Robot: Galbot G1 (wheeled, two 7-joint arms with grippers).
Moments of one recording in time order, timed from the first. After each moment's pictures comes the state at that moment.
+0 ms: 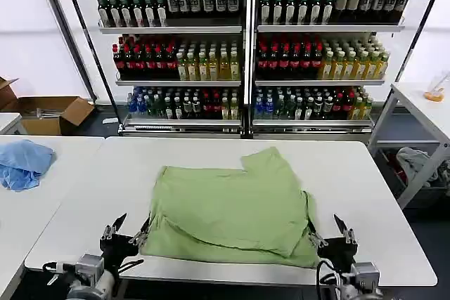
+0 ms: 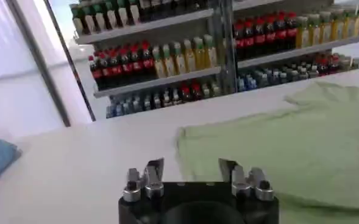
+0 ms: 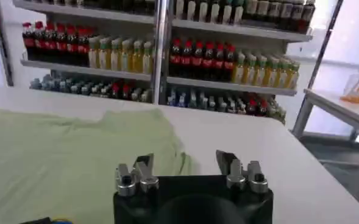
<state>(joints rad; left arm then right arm) 1.52 -1.08 -0.53 -2.21 -0.35 0.52 -0.19 -1.41 1.10 0.39 2.16 0.41 -0.46 0.35</state>
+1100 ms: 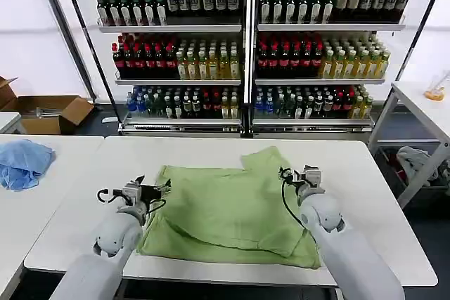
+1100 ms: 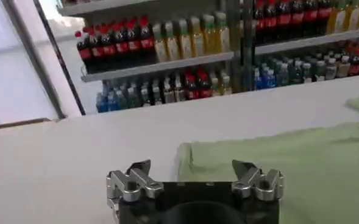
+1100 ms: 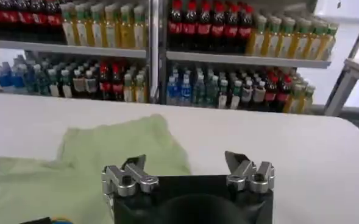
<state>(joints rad) 0.90 -1.12 -0.24 -1.62 -0.44 0.57 -0.22 -0.66 1.17 0.06 1.46 0.62 -0.56 0.40</state>
